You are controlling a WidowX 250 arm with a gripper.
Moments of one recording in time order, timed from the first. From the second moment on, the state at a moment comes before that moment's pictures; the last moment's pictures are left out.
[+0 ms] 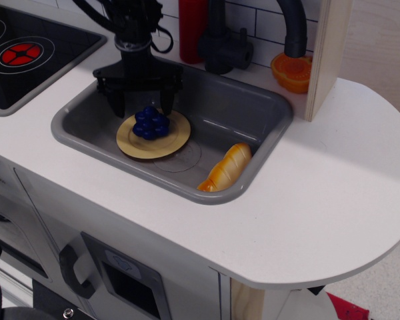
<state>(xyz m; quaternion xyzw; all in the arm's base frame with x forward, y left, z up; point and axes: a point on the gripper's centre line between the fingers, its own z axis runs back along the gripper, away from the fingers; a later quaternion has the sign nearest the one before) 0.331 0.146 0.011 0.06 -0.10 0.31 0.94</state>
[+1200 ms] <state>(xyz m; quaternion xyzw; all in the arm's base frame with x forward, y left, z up) 0.326 0.138 0.002 0.06 -0.13 0.33 0.93</state>
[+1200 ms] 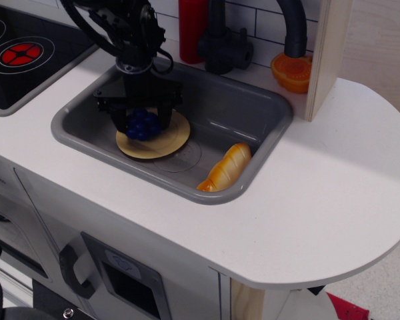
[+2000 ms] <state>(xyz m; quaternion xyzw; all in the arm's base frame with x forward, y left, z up) 0.343 0.086 0.033 0.05 -0.17 0.31 0.94</state>
